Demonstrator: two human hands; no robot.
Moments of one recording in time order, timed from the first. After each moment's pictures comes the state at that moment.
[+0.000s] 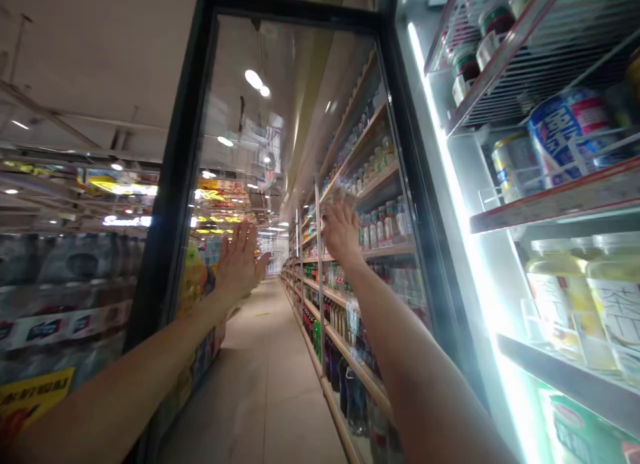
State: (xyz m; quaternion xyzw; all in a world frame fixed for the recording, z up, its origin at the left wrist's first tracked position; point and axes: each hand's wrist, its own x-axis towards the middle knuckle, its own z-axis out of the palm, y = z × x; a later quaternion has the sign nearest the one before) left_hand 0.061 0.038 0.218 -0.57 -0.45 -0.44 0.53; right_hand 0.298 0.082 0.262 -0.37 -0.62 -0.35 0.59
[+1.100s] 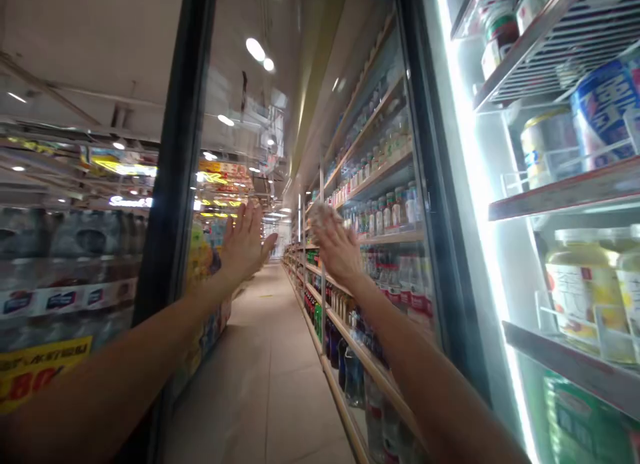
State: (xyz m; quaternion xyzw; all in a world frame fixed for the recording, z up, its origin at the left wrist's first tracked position) left_hand 0.065 0.035 0.219 -0.58 -0.47 -0.44 0.50; right_hand 0.292 0.074 0.193 -0.33 -0.70 -0.41 0.49
